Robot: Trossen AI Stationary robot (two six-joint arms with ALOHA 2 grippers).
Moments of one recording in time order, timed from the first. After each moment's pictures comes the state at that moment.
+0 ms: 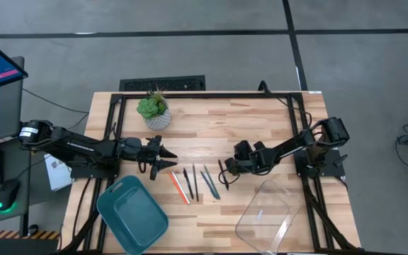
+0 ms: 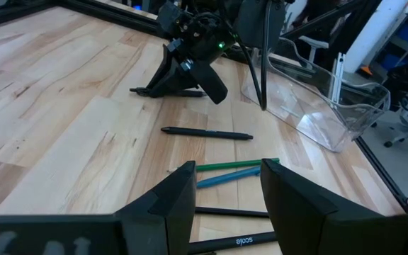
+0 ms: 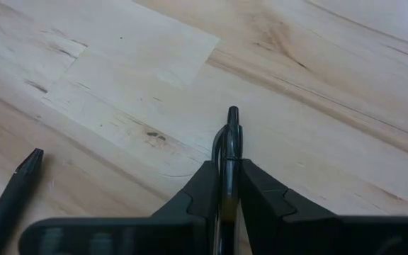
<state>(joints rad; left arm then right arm) -0.04 1.03 0.22 0.57 0.02 -0.31 0.18 1.74 0.73 -0.27 0.62 1.10</state>
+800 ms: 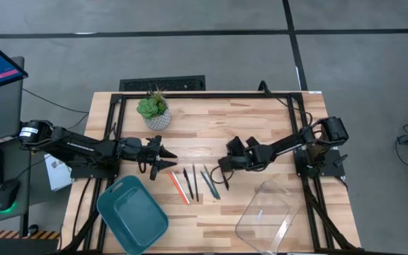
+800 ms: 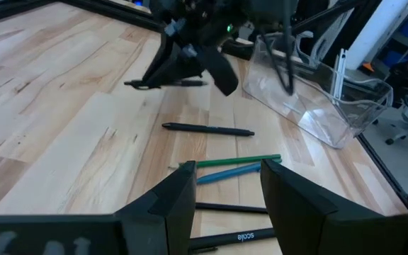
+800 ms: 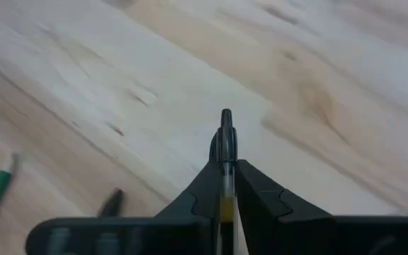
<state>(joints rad) -0.04 1.03 0.22 0.55 0.02 -0.31 0.15 1.74 0.88 -0.33 0.62 0.91</state>
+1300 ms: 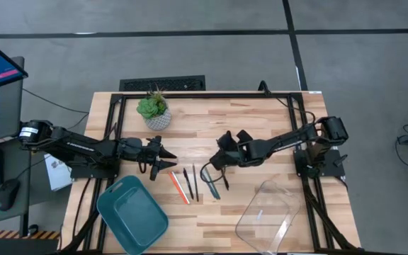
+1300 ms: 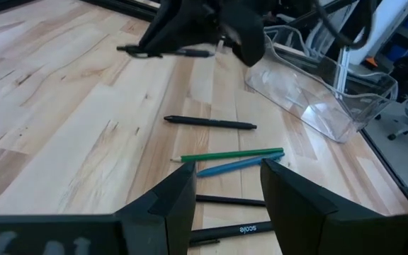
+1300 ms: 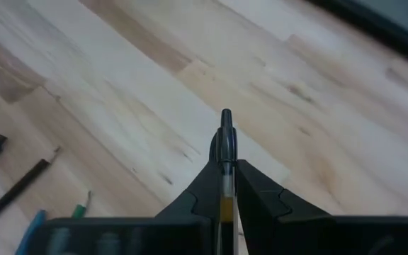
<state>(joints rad) -0.04 1.03 0.22 0.53 0.02 -0.31 0.15 1.74 1.11 -0.49 0.64 0.75</state>
